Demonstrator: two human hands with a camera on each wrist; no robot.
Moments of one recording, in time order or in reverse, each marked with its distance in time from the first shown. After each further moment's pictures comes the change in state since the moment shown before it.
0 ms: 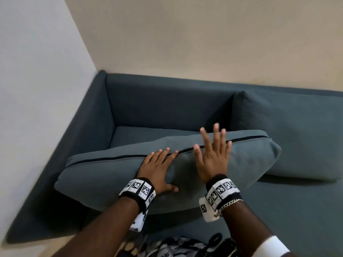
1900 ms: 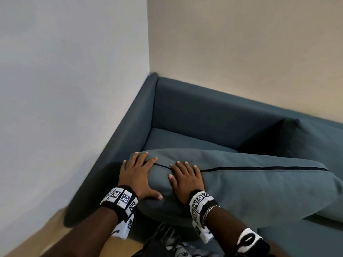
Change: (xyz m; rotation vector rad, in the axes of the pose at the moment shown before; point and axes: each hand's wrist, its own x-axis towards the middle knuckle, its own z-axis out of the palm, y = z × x) left_hand -0.121 -0.221 -0.009 -0.203 0.023 -0.404; right_hand -0.030 -0.230 0.116 -0.206 -0.568 -0.306
